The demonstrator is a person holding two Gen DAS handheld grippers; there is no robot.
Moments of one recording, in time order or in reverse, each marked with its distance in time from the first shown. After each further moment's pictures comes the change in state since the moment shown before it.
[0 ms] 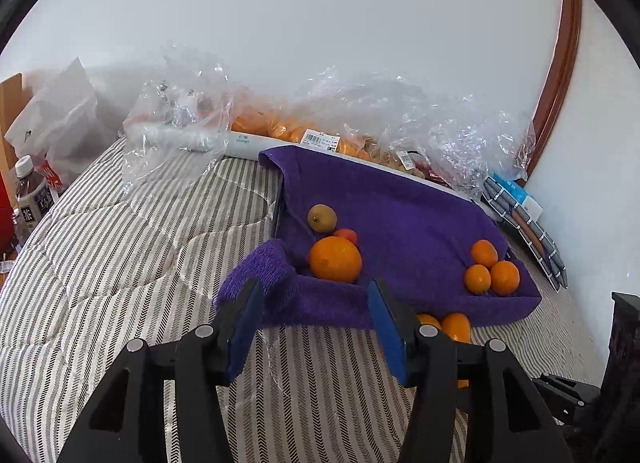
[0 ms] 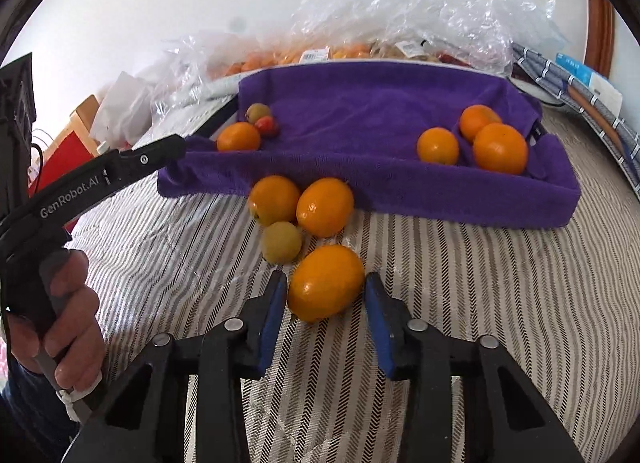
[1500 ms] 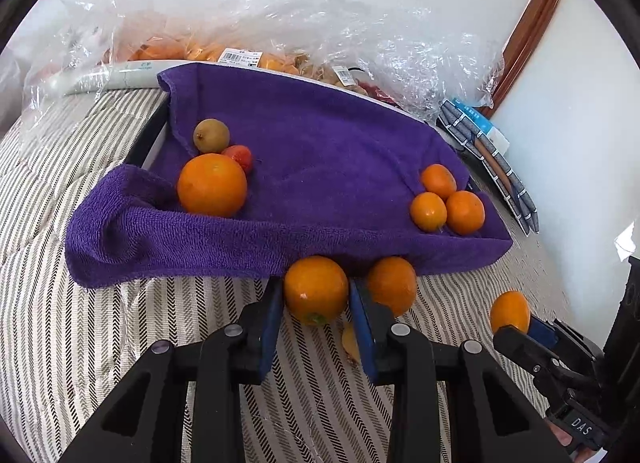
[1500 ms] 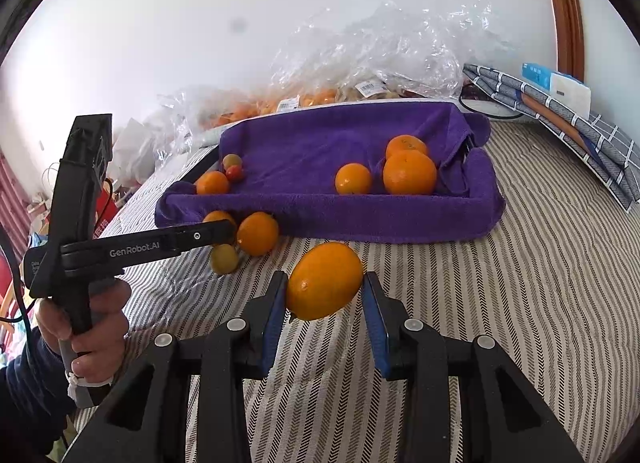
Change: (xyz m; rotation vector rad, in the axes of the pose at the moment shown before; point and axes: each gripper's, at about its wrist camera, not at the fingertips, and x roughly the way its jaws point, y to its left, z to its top) left arm 0.048 -0.054 -0.020 0.055 0.248 -0.144; right arm -0.043 -0.065 -0.014 0.031 -0.167 0.060
